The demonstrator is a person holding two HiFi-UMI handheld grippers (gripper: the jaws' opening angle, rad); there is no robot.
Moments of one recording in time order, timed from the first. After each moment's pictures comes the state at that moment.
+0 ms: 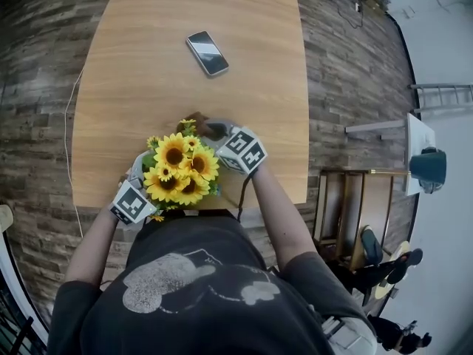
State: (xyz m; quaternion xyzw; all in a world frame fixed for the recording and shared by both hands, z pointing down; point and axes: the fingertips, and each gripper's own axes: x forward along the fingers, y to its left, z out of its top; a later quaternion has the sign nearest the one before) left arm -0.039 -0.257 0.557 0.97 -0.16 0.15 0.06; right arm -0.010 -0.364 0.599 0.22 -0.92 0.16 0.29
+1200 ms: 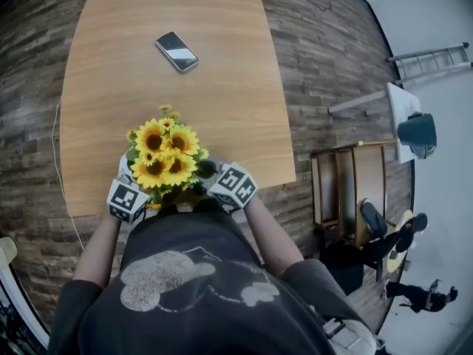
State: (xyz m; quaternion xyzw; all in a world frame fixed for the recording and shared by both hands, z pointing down) left arm -0.050 -0.286 0.576 0.95 -0.27 0.11 0.13; right arm -0.005 -0.241 0.601 0.24 -0.91 0.23 0.26
